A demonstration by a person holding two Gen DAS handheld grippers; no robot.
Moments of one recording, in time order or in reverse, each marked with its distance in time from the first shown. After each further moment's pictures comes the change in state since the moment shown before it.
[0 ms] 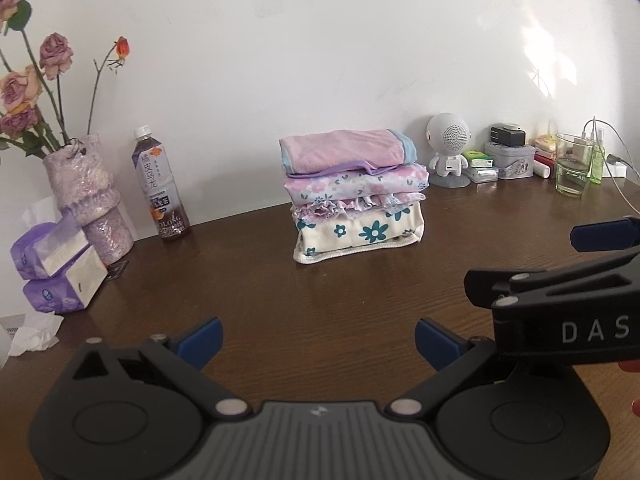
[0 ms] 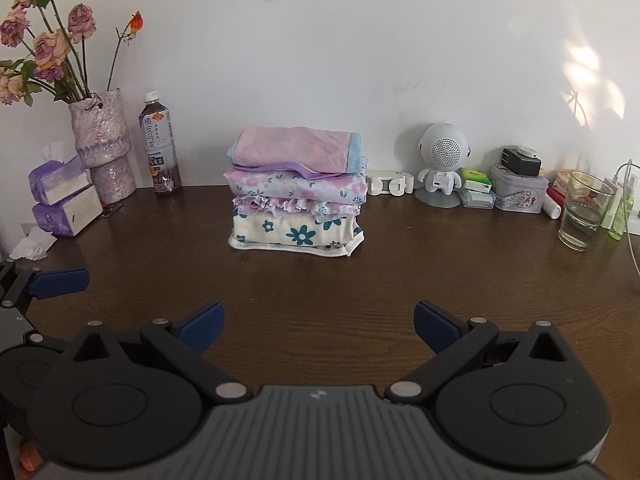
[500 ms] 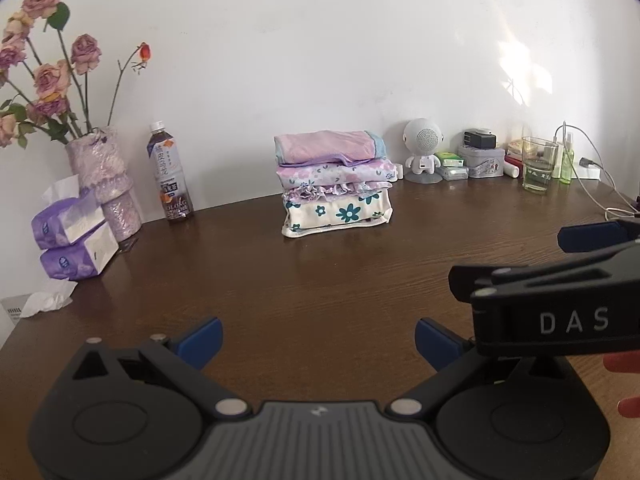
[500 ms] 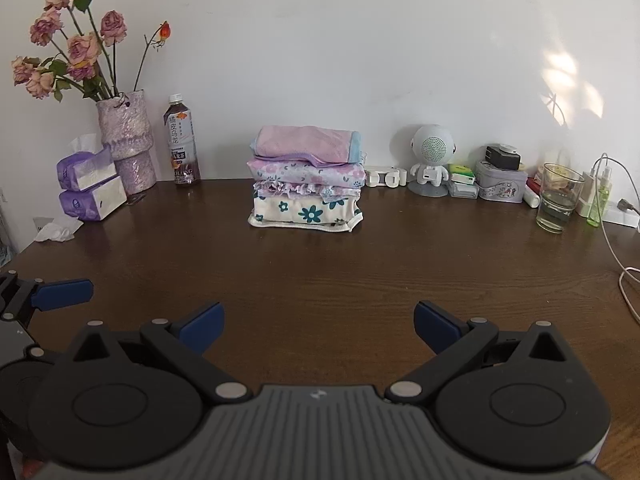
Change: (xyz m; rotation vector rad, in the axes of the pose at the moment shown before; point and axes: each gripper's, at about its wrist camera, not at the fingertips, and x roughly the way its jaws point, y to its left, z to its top) left arm -0.079 -0.018 -0.049 -0.028 -0.023 -0.017; right arm -0.074 0.009 -0.043 -0.015 -0.026 -0.001
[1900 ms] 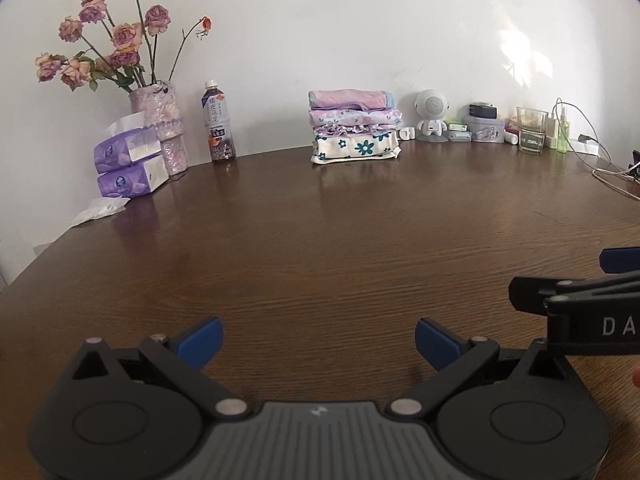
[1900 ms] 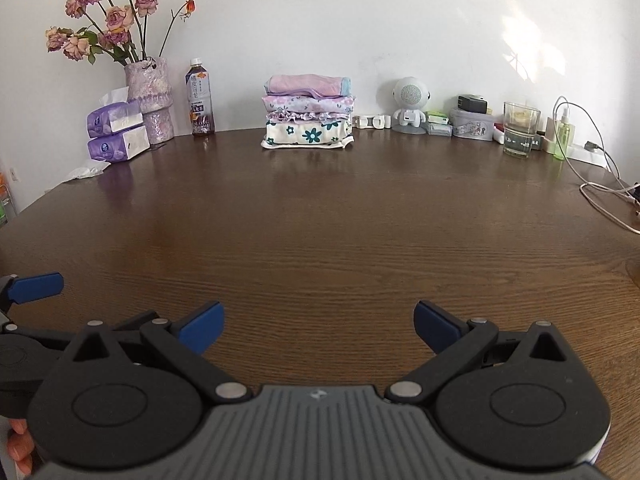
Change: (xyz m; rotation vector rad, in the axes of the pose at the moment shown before) left arm -0.093 -0.015 -0.138 -0.072 0.022 0.079; right arm -0.088 0.004 -0.140 0.019 0.022 -0.003
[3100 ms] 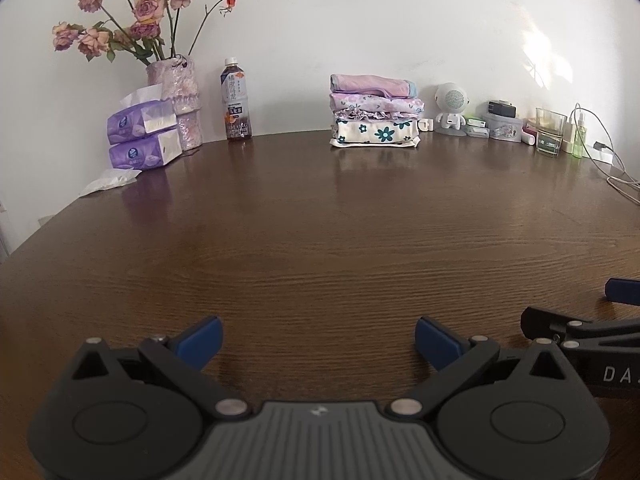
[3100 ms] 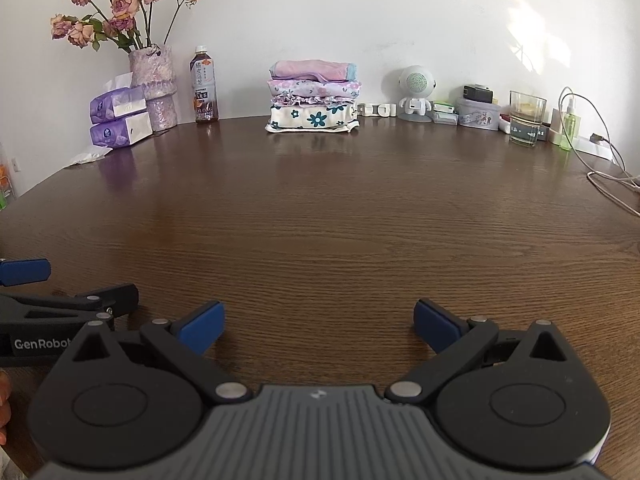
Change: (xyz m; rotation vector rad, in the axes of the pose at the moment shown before) left arm 0.007 0.016 -0.008 -0.062 0.037 0.008; right arm 0.012 0.003 -0.021 -0.021 0.008 0.005
